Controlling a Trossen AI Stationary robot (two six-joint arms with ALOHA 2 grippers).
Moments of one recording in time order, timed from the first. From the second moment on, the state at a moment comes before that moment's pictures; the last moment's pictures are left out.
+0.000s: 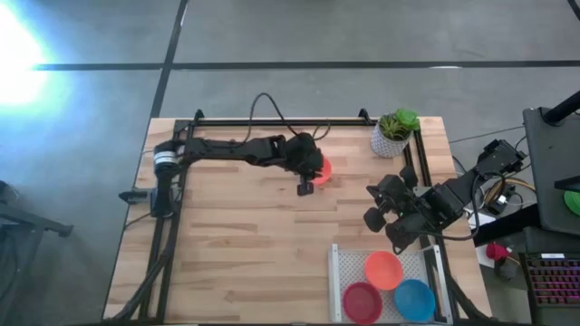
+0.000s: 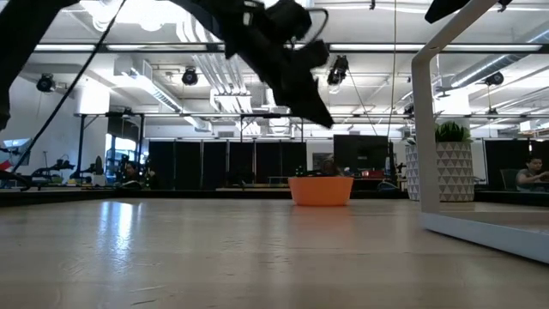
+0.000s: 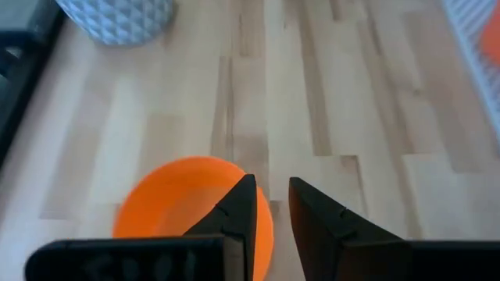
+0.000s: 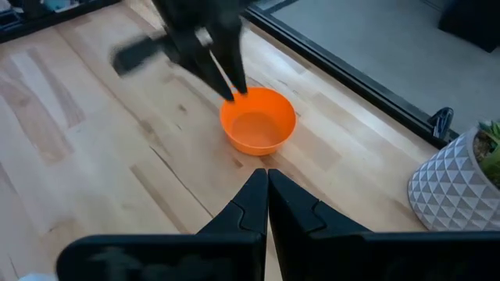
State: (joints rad) left arm 0.21 1.92 1.54 -0.33 0.11 0.18; right arm 0.60 1.25 1.25 -1.33 0.89 1.24
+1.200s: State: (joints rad) left arm -0.12 1.03 1.03 -0.42 -0.36 0.05; right arm 0.23 1.31 1.14 -0.83 0.78 0.76
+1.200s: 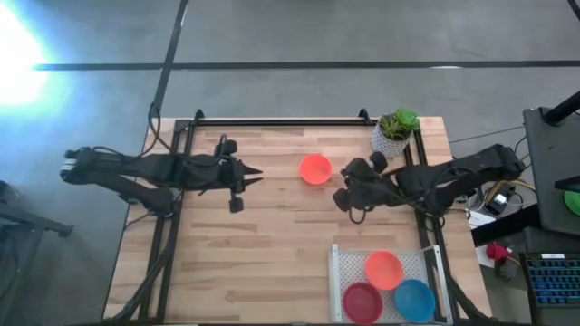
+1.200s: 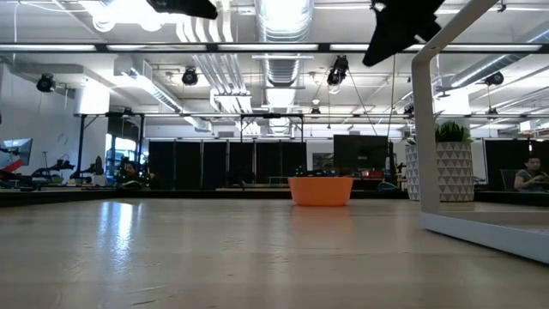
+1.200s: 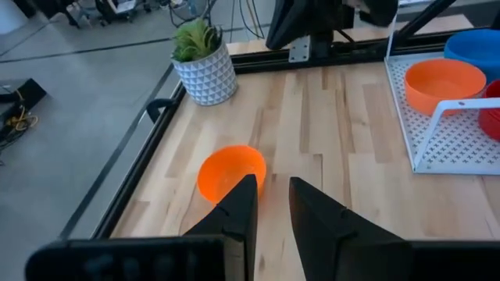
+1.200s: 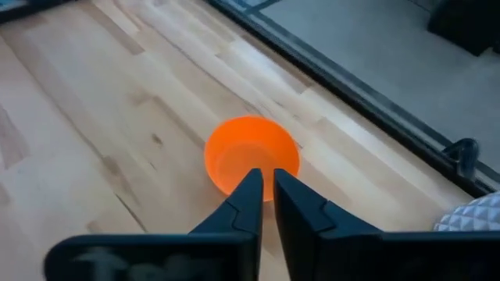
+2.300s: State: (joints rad) left arm -0.12 0.94 0.94 -0.42 -0.36 0.05; right arm -0.24 1.70 1.13 -0.70 0.33 0.77
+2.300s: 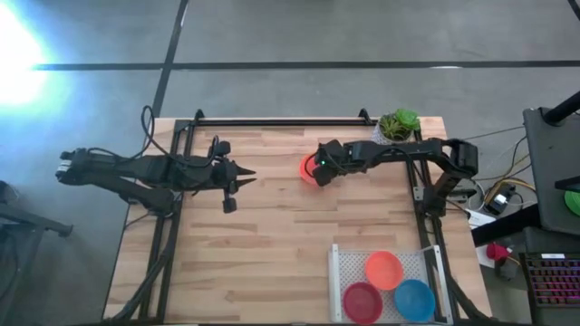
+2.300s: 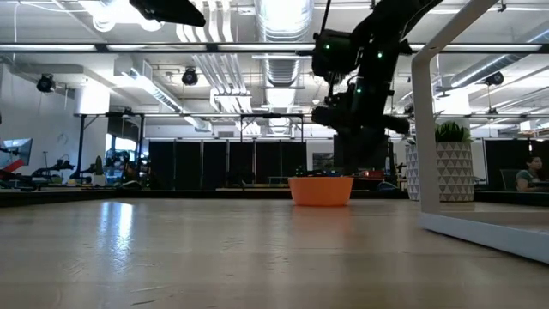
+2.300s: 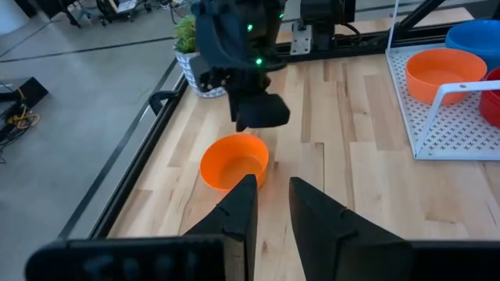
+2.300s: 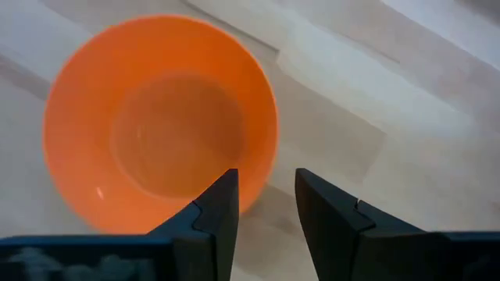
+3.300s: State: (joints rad) left arm -0.12 0.94 0.94 -0.42 -0.36 0.05; right arm -0.28 1.83 1.10 -0.57 0.31 0.63
